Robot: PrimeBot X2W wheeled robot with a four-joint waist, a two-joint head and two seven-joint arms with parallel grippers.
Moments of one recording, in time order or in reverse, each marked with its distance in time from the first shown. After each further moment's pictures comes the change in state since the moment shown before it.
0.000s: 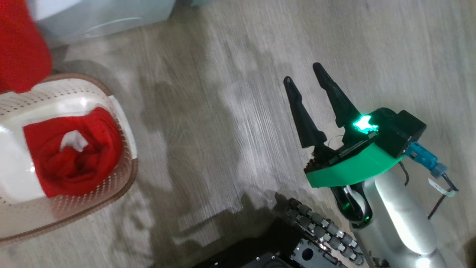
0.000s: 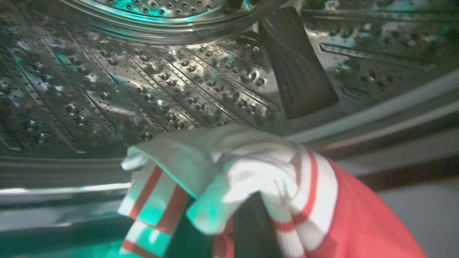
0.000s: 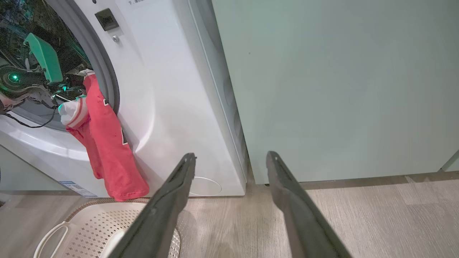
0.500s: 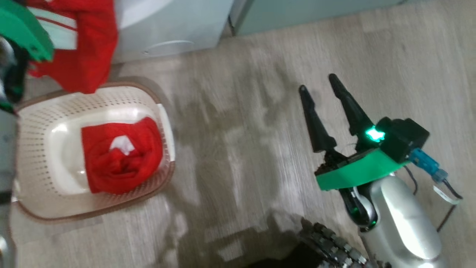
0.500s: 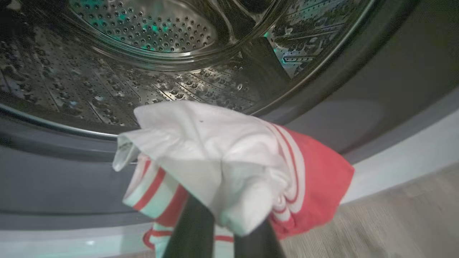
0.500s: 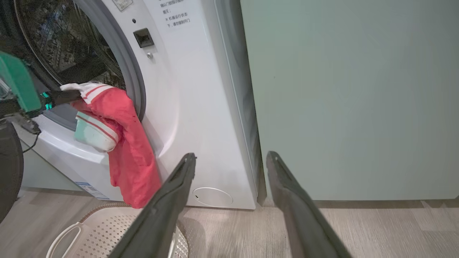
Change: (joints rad) left arm 0.305 -0.132 -0.039 -0.164 0.048 0.042 -0.246; right arm 0.039 0.000 -0.065 0.042 -0.069 0.000 0.000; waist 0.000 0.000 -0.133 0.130
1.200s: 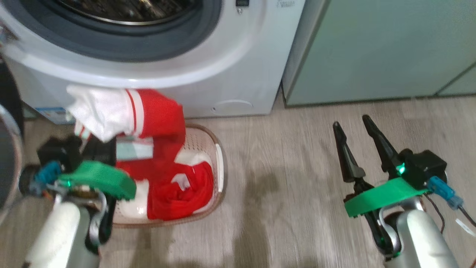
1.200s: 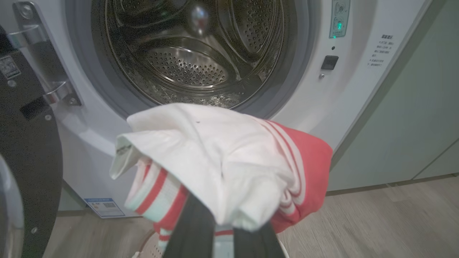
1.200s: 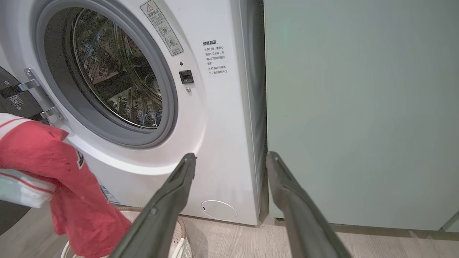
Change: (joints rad) left arm 0.709 -0.113 -0.054 -0.412 0.067 0.105 -0.290; right arm 0.196 0.000 -0.177 -0.021 -0.110 0.000 0.092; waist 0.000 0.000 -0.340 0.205
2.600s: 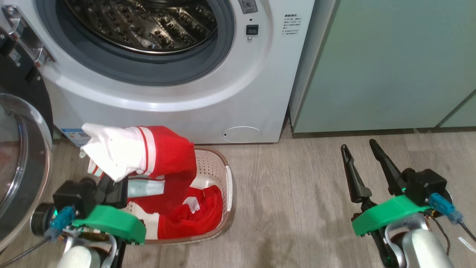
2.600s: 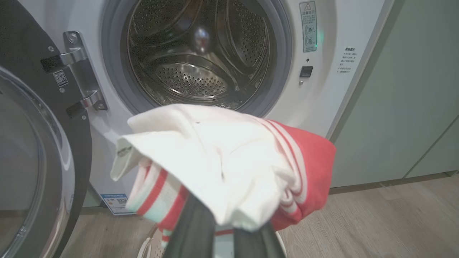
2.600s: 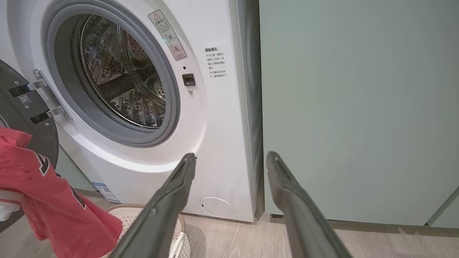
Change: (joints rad) left arm 0.166 -0.012 -0.002 -0.081 0.044 -0.006 -0.027; right arm 0.067 -0.002 -0.039 0.037 -0.012 0.000 0.003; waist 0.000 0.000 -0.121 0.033
